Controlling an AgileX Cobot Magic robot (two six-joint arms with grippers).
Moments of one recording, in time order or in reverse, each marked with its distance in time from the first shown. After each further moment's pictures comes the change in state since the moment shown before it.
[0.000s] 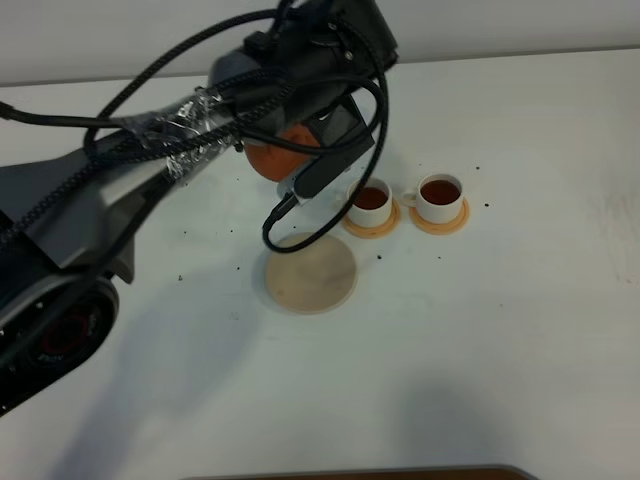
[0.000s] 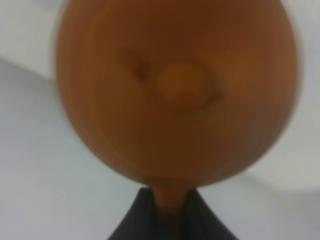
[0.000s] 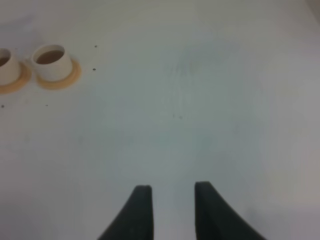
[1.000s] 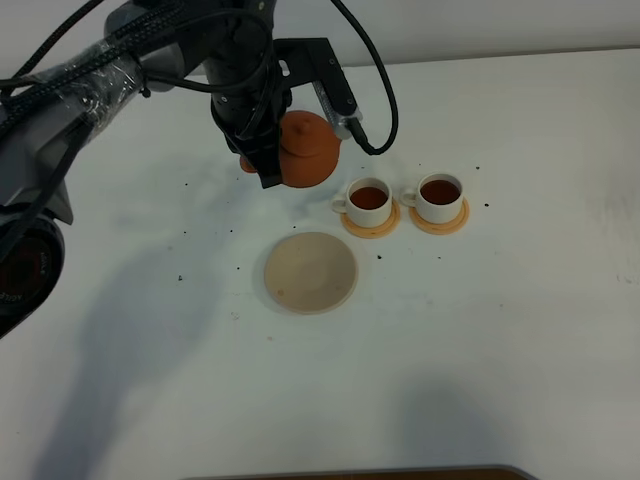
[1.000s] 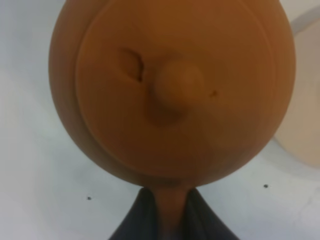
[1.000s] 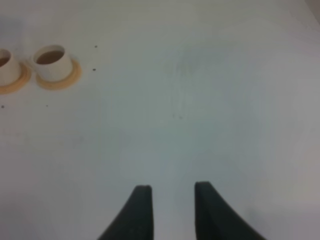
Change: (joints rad) left arm 0.229 0.012 -0.003 -0.585 0.001 -0.758; right arm 0.000 0.000 0.000 0.000 0.000 0.000
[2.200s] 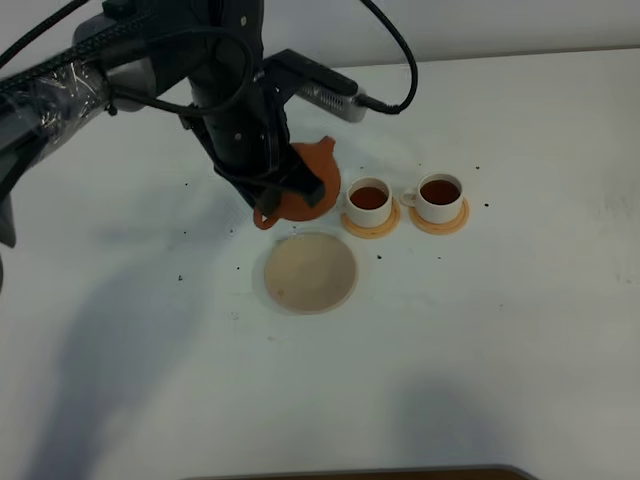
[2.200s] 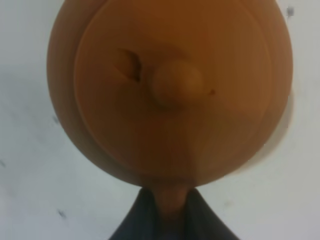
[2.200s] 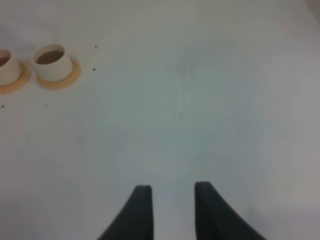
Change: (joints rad) left arm -0.029 -0.159 0.262 -0.177 0.000 -0.555; right arm 0.000 0.000 0.000 0.000 0.000 0.000
